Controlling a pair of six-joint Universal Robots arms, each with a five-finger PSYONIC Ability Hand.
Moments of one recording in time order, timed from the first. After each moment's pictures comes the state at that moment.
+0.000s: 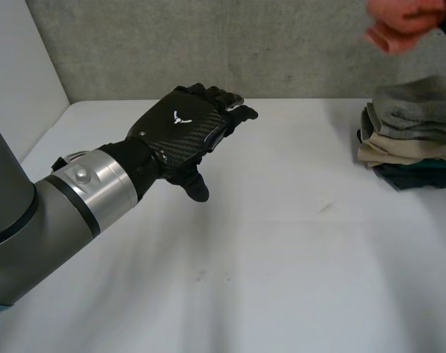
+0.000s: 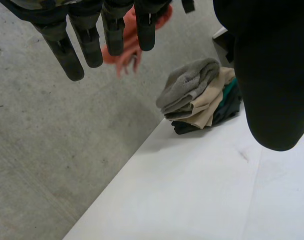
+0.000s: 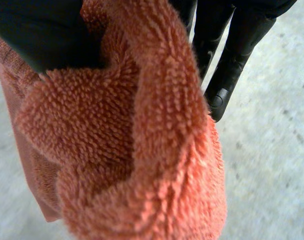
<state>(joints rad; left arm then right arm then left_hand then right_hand) 4.17 -1.69 -1.49 3.13 -1.16 3.49 1.47 -0.87 0.82 -0.63 0.96 2.91 0.19 0.20 0.21 0.20 0.05 0.88 1.16 1.17 1.19 0.92</state>
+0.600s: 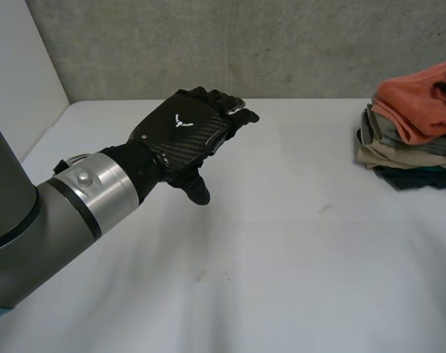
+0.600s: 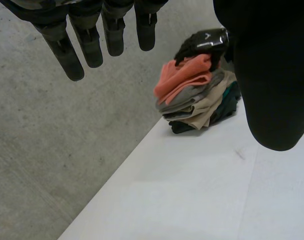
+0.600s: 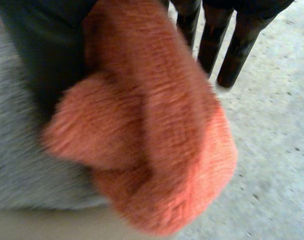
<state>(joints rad) 4.17 -1.69 -1.50 3.13 -1.16 3.49 1.24 -0.69 1.06 -0.72 0.76 2.84 0.19 0.20 0.21 0.20 0.05 0.23 0.29 0.31 0.31 0.20</state>
